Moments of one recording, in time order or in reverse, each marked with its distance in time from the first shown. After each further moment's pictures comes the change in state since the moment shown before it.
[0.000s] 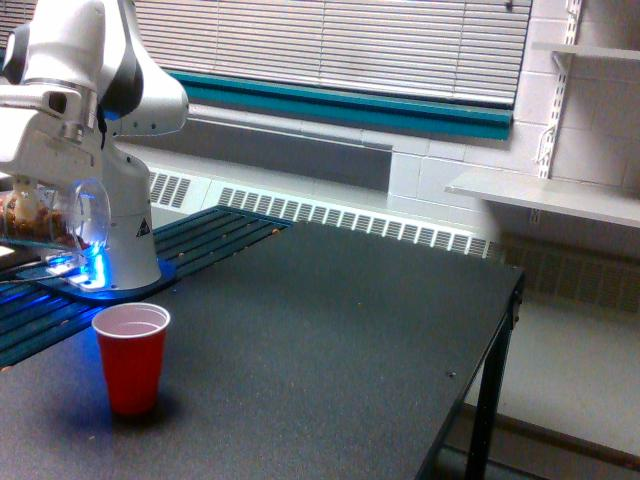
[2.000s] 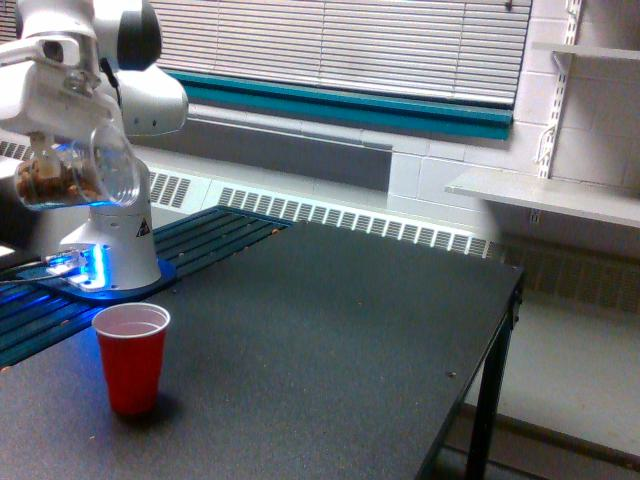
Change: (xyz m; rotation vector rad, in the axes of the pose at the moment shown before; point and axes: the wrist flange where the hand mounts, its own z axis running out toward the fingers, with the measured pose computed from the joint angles) arm 0.023 0.007 -0.047 0.181 0.095 0.153
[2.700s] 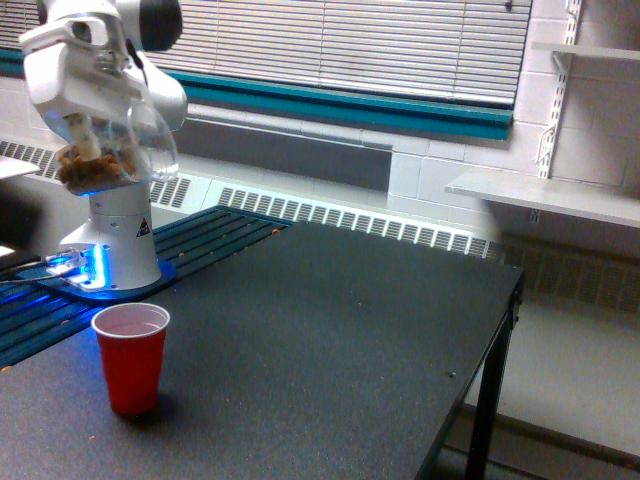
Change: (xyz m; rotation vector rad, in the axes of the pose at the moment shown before) arm 0.021 -0.030 -0.018 0.090 0.046 0.039
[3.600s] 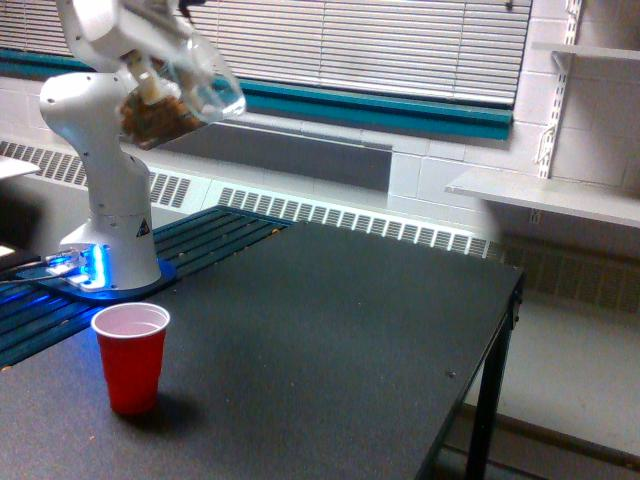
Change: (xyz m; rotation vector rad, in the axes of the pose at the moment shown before) arm 0.082 -0.048 -0.031 0.106 0.101 0.049
